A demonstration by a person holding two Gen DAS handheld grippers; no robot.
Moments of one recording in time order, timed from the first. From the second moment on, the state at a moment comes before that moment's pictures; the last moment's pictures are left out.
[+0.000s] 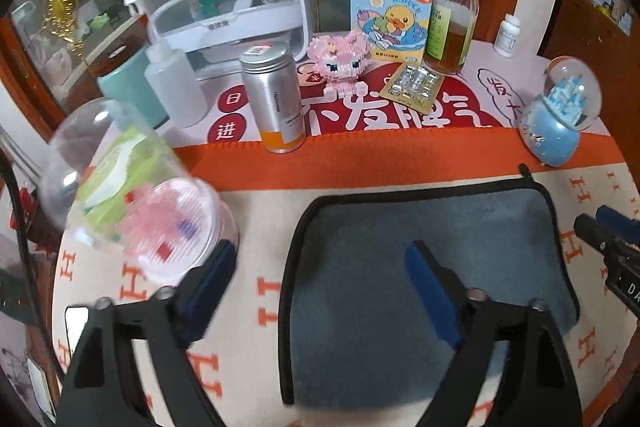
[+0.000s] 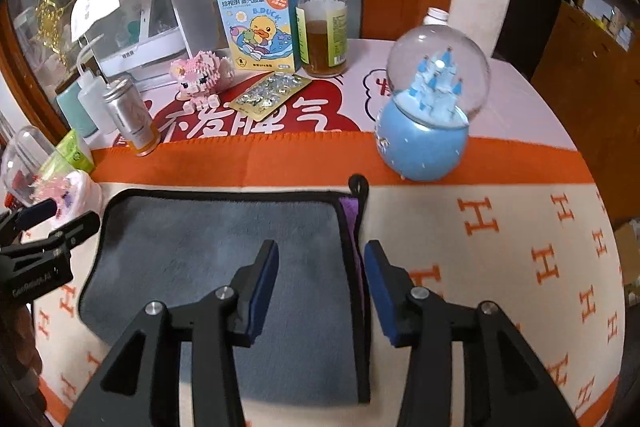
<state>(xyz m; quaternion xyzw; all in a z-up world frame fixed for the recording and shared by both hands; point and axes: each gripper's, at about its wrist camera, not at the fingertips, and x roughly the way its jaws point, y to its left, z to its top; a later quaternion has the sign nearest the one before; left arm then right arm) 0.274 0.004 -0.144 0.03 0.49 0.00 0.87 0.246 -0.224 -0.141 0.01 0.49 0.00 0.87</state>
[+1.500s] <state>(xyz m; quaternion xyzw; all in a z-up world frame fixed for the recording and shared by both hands) 0.033 0.008 0.007 -0.01 0.44 0.00 0.90 0.027 -0.189 -0.011 0.05 0.45 0.02 0.89</state>
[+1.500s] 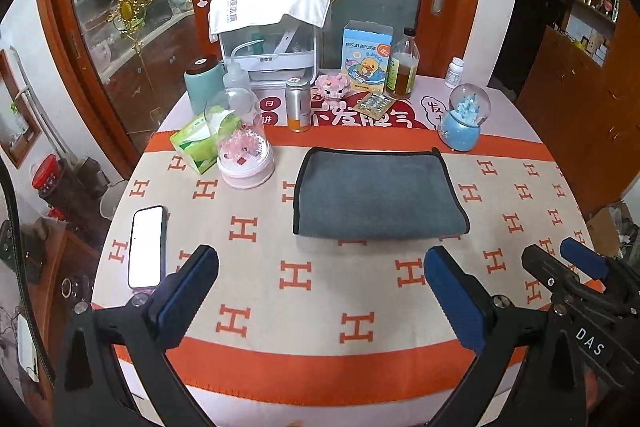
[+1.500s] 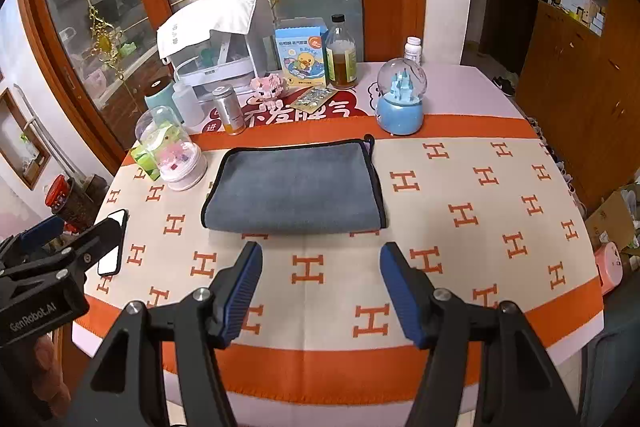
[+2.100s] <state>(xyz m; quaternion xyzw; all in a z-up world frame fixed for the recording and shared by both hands) 0.004 0.004 0.006 -0.01 0.45 0.01 0.89 0.000 -0.179 -0.004 0.04 0.45 0.01 0.89</state>
